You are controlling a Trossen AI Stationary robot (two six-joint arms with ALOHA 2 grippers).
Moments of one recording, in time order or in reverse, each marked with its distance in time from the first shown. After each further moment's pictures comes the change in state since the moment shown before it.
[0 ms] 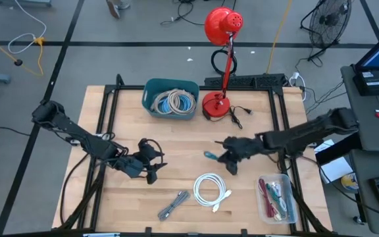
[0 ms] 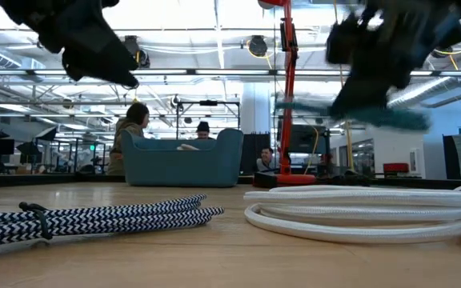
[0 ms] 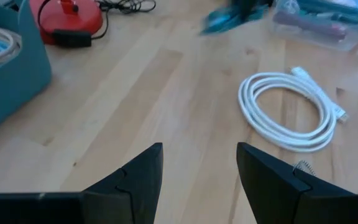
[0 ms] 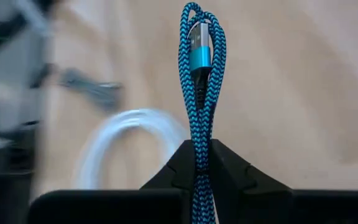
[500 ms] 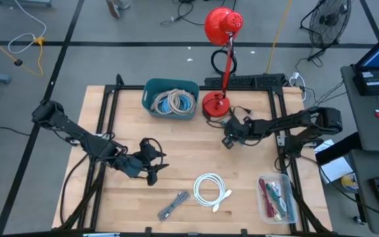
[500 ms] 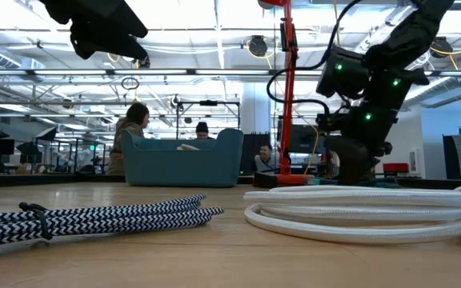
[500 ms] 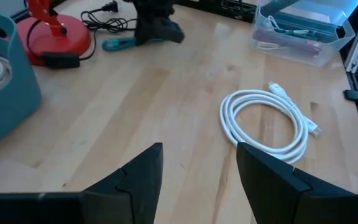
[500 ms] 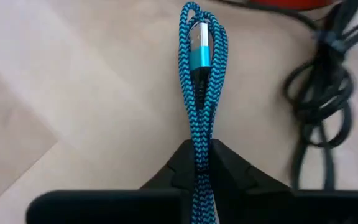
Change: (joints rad) left arm -0.002 0.000 0.103 -0.058 0.018 0.035; right arm -0.347 0.247 0.001 -0.270 0.328 -0.076
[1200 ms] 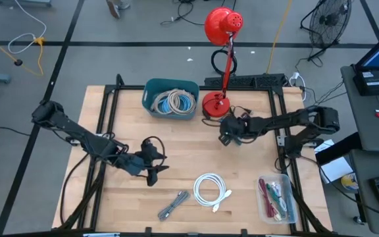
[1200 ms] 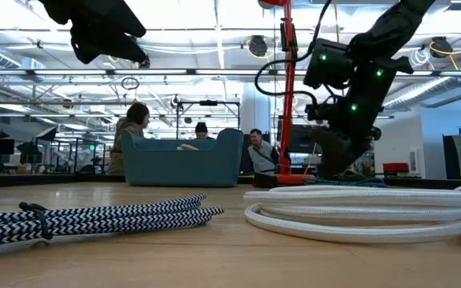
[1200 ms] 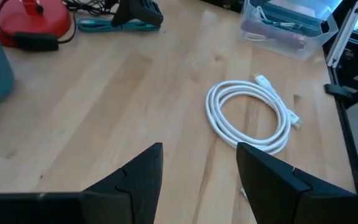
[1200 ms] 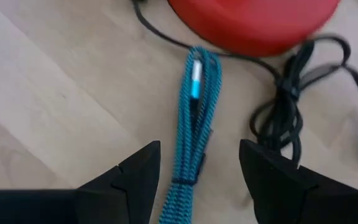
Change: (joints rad) left arm 0.026 0.000 0.000 0.001 0.103 -0.030; right arm -0.002 0.023 0.125 -0.097 0.132 -0.030
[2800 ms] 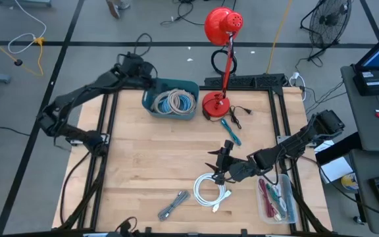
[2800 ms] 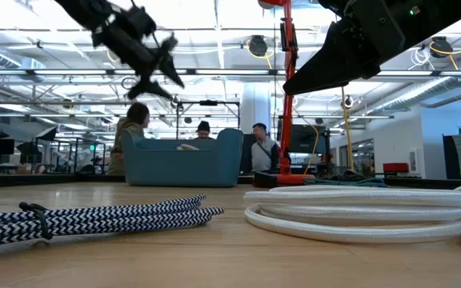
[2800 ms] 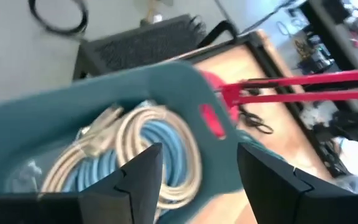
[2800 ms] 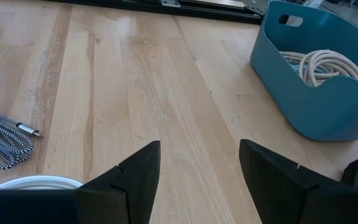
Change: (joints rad) left arm 1.287 0.123 0.302 -0.160 0.843 0.168; right arm 0.607 -0.011 0.008 0.603 0.263 -0.336
